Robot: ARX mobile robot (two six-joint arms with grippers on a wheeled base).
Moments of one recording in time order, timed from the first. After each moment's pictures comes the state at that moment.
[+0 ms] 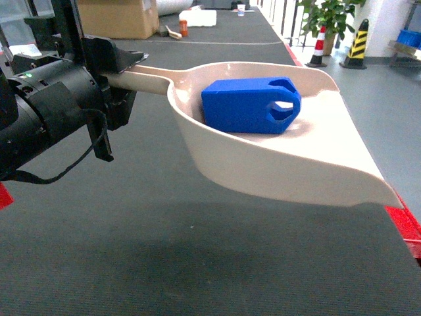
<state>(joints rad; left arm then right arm) -0.26 1.91 0.75 1.28 0.11 -1.49 0.07 1.05 0.30 0.85 0.27 -0.13</state>
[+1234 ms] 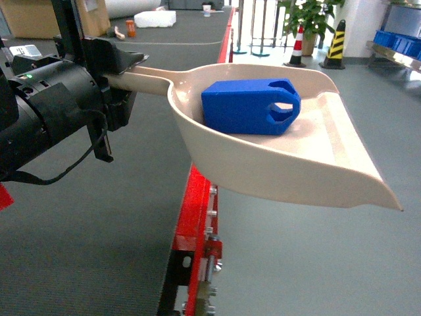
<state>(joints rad) -0.26 1.91 0.75 1.28 0.11 -1.49 0.07 1.05 0.30 0.85 0.27 -0.13</state>
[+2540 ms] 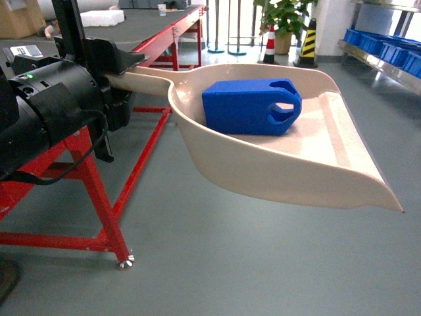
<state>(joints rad) -0.26 1.91 0.75 1.28 0.11 -1.49 0.07 1.05 0.30 0.85 0.27 -0.13</state>
